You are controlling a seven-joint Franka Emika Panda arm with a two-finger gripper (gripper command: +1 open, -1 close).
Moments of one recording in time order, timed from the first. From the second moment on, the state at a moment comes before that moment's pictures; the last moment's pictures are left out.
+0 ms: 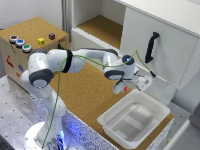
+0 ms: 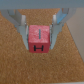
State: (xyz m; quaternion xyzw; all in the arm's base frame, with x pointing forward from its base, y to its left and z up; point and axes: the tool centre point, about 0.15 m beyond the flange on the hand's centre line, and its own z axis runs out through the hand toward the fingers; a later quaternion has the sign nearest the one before) arm 0.388 -0.227 0.359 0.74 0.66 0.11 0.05
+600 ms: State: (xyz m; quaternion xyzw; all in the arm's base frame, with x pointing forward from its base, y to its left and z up) arm 0.383 -0.141 0.331 0.83 0.55 0.05 -0.02
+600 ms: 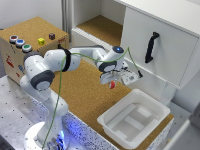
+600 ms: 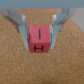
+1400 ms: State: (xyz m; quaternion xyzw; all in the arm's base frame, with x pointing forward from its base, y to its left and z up) arm 0.373 -0.051 0.303 0.91 0.41 0.00 -0.01
